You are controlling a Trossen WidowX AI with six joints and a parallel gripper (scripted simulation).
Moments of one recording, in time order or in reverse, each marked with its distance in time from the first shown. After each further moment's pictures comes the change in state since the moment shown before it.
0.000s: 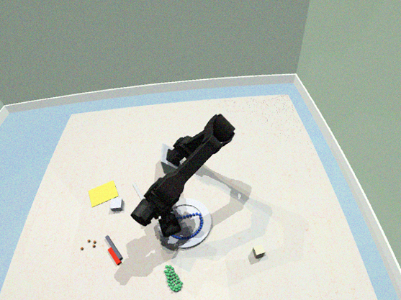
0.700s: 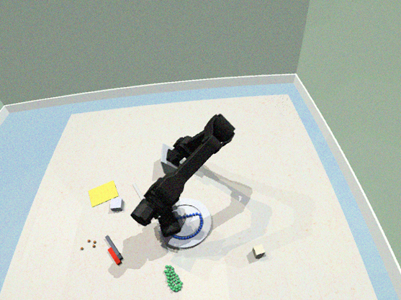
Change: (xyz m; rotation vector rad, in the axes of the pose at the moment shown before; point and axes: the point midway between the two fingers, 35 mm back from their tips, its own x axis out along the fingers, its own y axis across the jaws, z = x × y) arm 0.000 0.000 0.000 0.000 0.000 0.000
